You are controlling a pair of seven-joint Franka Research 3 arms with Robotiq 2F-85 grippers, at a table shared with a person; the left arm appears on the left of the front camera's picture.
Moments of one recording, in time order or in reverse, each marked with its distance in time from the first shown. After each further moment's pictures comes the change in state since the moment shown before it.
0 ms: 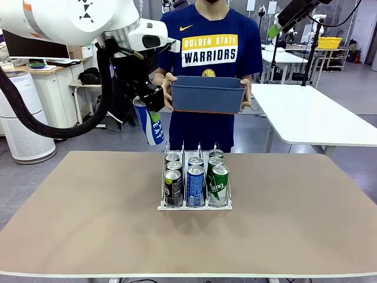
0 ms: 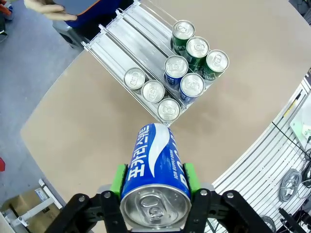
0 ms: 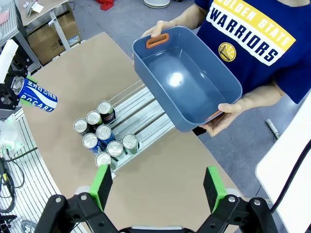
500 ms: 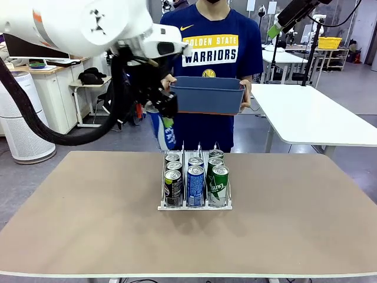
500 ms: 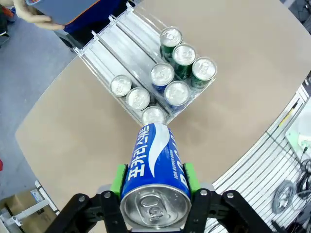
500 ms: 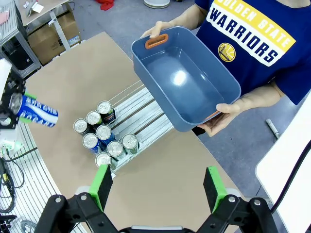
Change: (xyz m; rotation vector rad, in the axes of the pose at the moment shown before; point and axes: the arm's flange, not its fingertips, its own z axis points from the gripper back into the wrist) left arm 0.002 -0.055 -0.008 0.025 -0.043 0.032; right arm 0.000 0.000 0.000 0.000 0.000 0.000
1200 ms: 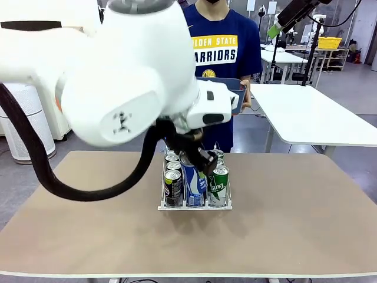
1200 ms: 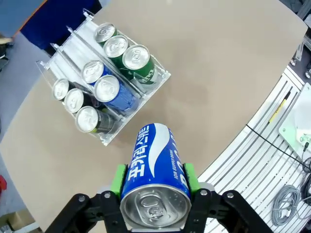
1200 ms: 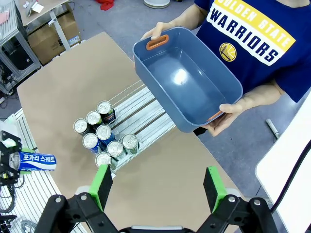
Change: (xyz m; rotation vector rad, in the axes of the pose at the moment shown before) left arm -0.058 -0.127 -0.049 0.022 -0.086 -0.103; right arm 0.000 0.000 0.000 0.000 0.000 0.000
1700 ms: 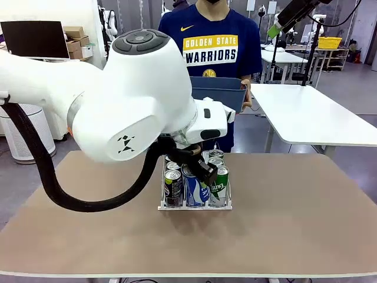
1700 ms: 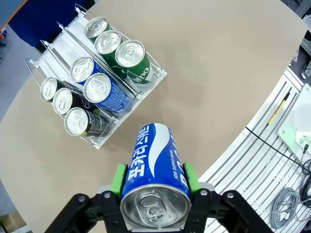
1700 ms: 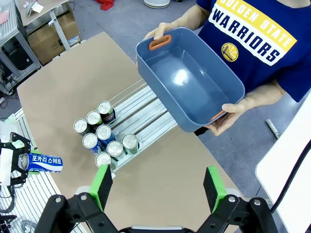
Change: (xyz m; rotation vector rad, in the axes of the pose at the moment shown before) left arm -0.004 0.004 -0.025 -0.033 0.002 0.013; right arm 0.000 0.000 0.000 0.000 0.000 0.000
